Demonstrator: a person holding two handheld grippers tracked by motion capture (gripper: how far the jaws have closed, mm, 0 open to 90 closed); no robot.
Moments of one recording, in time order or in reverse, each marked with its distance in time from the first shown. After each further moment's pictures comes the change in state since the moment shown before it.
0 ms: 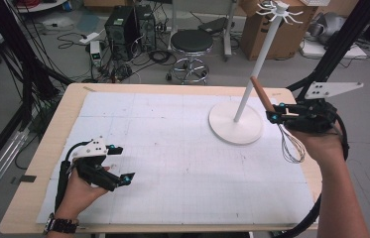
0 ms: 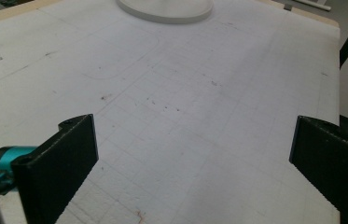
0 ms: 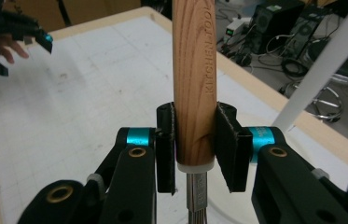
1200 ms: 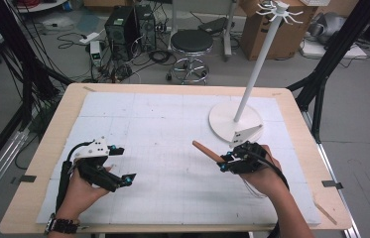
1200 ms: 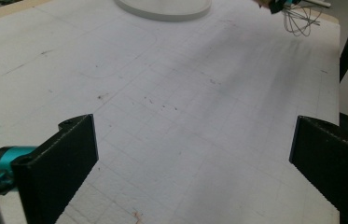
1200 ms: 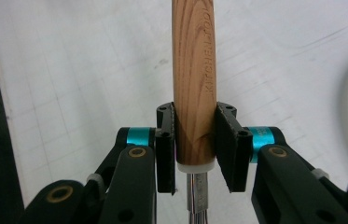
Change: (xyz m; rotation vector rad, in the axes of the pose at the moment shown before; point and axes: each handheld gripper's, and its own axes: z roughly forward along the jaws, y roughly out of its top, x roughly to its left) left arm -0.002 0.000 0.003 0.007 -0.003 0.003; right arm 0.083 -0.071 0.129 0.363 0.191 -0.058
